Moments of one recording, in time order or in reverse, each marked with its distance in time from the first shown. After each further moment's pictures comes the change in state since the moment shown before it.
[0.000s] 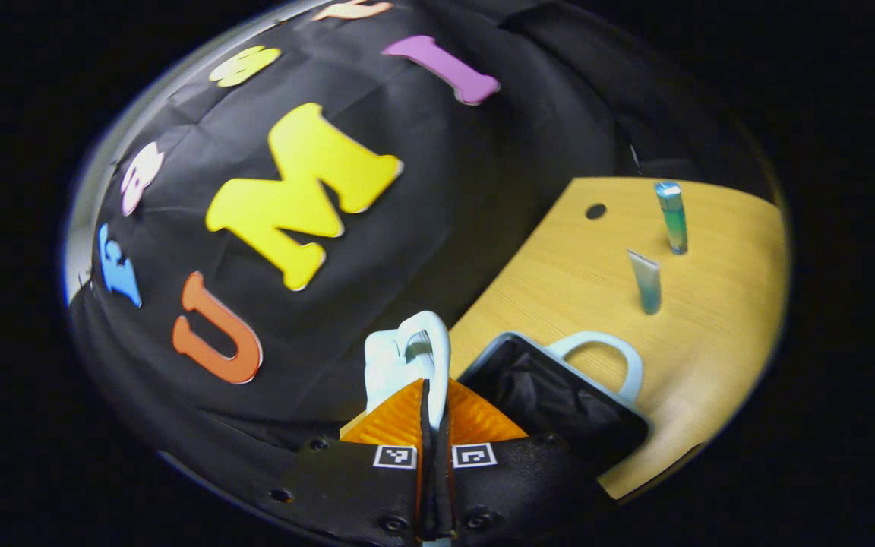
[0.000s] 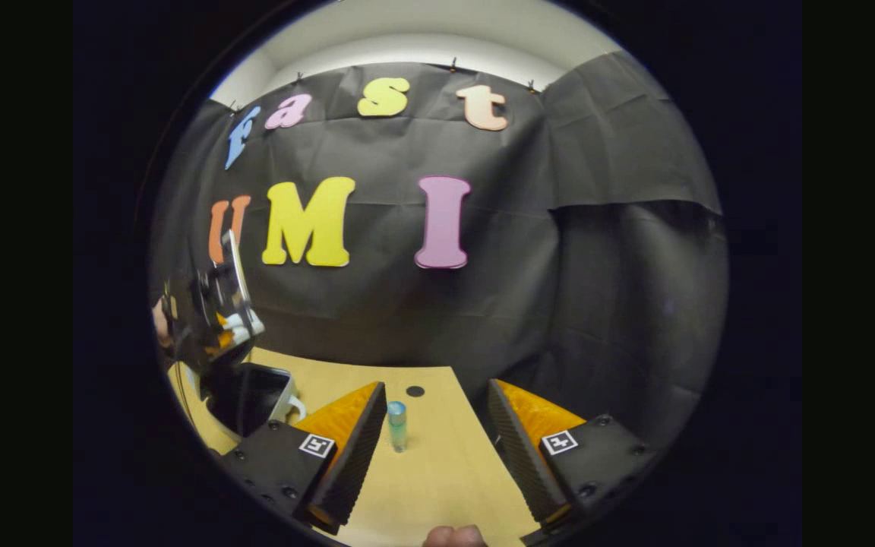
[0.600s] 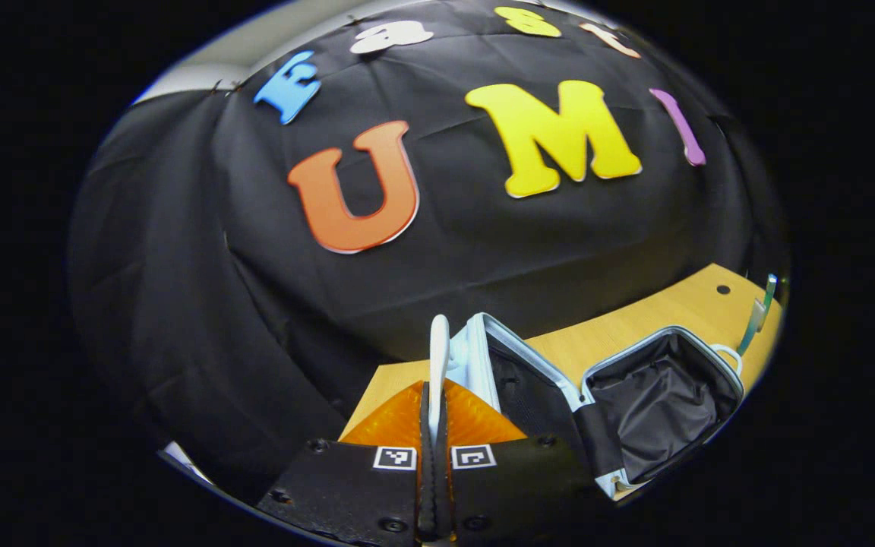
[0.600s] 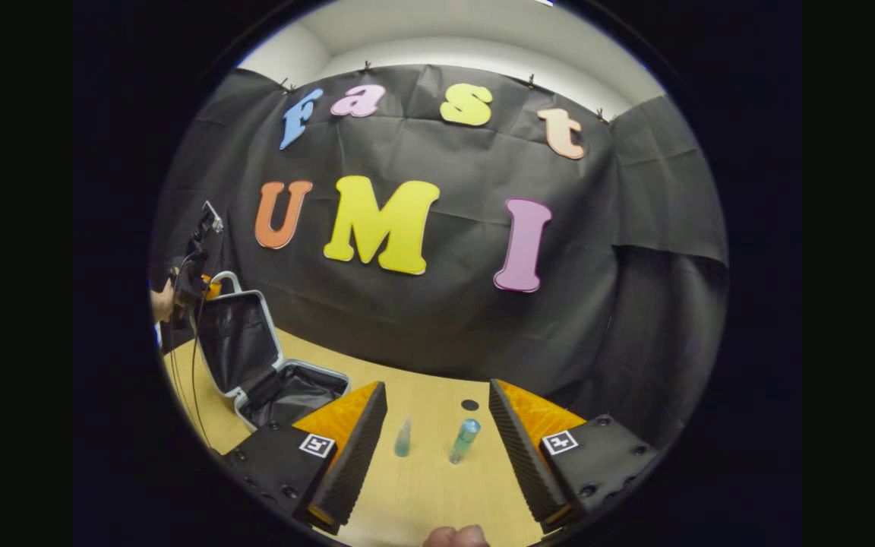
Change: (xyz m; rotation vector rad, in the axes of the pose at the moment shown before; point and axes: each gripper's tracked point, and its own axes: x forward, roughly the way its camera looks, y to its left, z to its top) left arm 0.034 0.119 -0.162 -0.602 0.042 0.190; right arm -0.013 0.124 0.021 -0.164 -0.014 0.149
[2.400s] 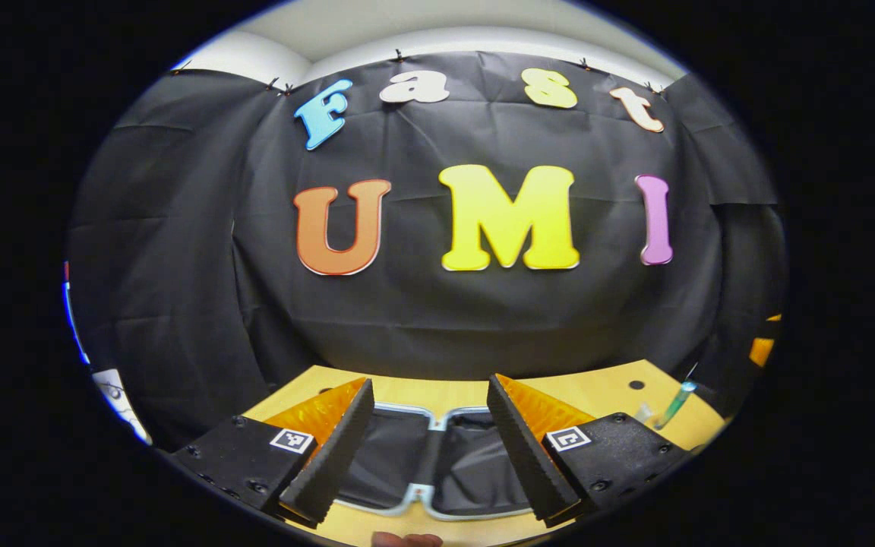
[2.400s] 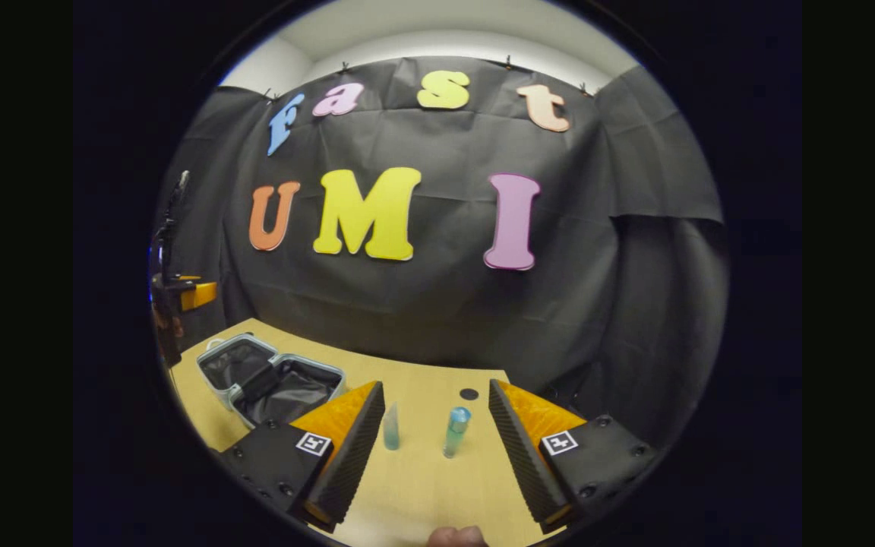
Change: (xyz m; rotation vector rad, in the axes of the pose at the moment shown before) left arm -0.185 -0.238 0.115 -0.223 -0.210 -0.082; right arm 0.020 -0.079 -0.049 0.123 0.035 0.023
